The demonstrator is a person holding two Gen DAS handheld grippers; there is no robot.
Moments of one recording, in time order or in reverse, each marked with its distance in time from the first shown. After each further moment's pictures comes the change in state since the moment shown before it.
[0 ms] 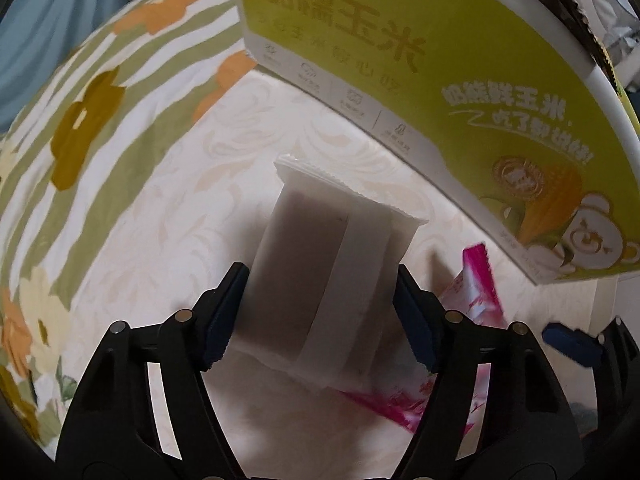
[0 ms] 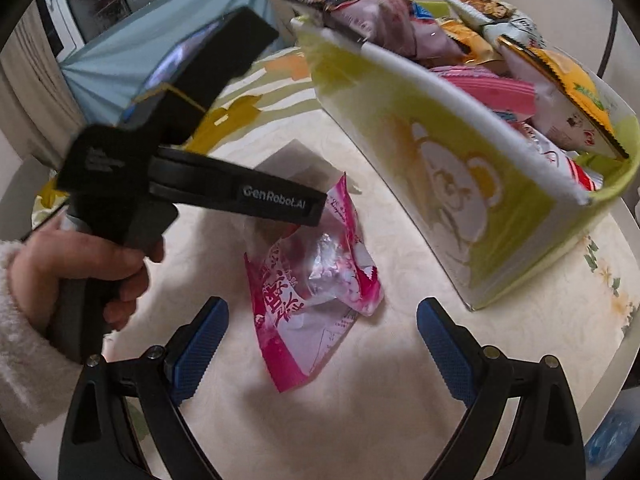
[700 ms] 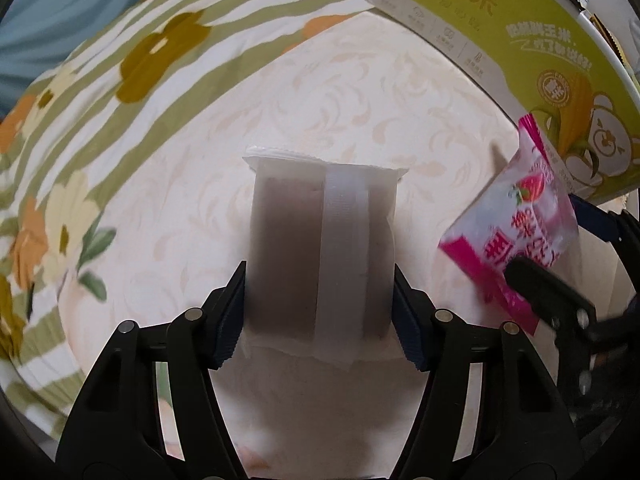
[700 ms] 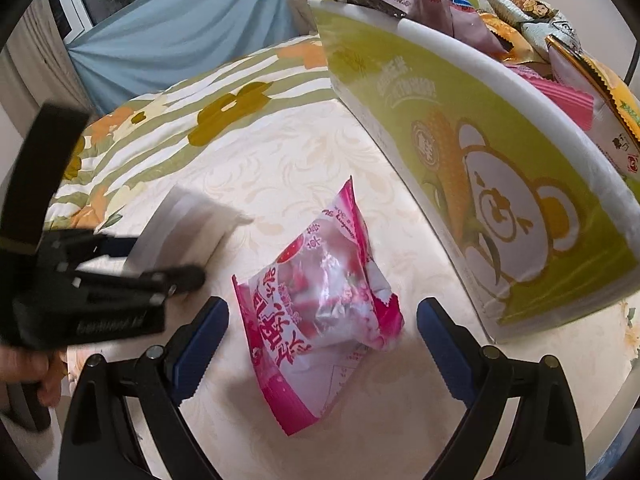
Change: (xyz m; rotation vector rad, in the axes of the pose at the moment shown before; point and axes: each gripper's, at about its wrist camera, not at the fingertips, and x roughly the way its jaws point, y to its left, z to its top) left arm -0.040 0.057 -0.086 -0.196 0.027 0.111; right arm 0.035 0.004 0.024 -0.037 0.041 0.021
